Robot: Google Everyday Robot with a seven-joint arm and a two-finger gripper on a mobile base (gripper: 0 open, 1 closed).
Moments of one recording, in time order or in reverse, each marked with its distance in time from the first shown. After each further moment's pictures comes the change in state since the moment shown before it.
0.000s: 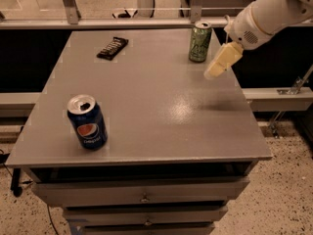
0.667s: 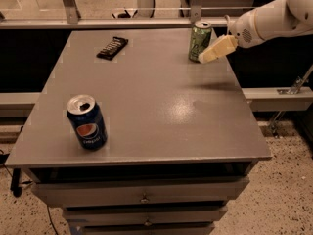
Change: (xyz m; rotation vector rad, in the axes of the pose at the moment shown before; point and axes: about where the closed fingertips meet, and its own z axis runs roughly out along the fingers) arm -0.005 -0.069 0.037 0.056 -0.261 0.206
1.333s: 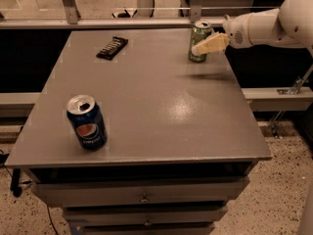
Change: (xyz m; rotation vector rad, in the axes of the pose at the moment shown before) arm -0.016 -0.032 0.033 0.023 -0.207 0.074
